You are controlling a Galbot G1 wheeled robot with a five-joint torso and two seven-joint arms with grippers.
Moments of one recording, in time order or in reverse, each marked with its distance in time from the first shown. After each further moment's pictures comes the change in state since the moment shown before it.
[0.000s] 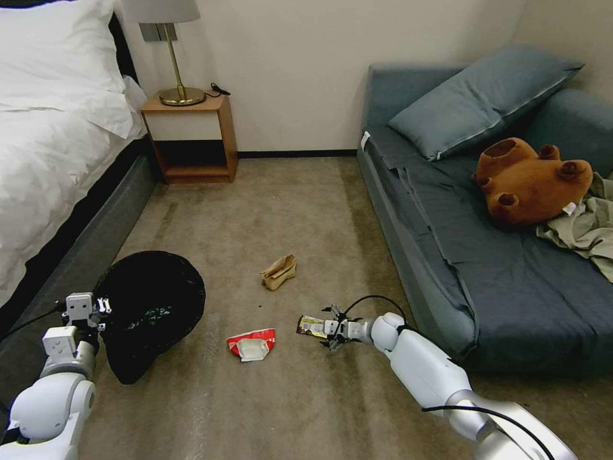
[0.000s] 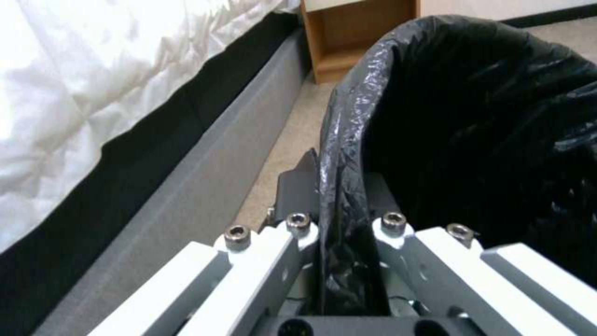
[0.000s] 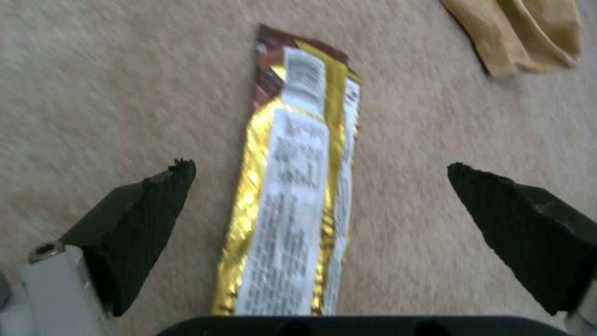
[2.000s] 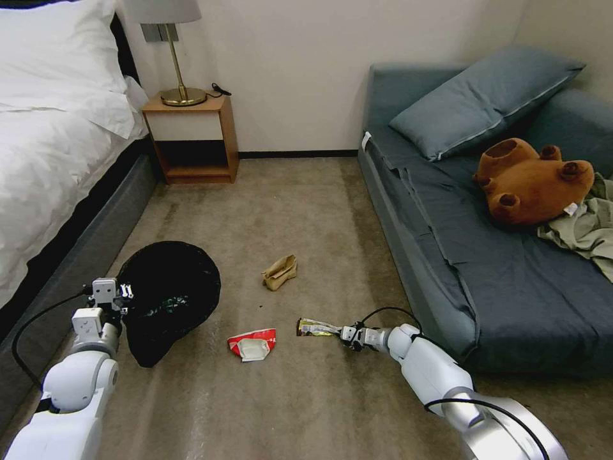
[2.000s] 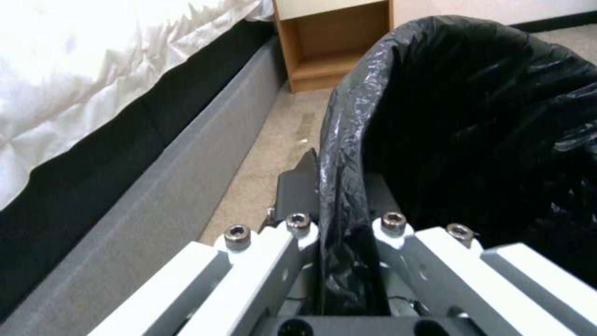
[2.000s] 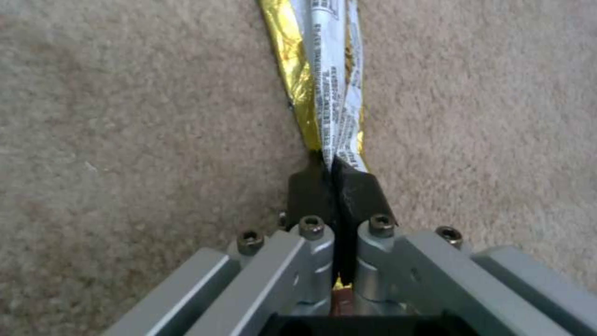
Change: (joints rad) left arm -0.106 0.004 0.088 0.063 0.008 0.004 -0.007; right arm 0.047 0.036 0.118 -0.236 -0.061 0.066 0.025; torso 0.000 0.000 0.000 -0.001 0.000
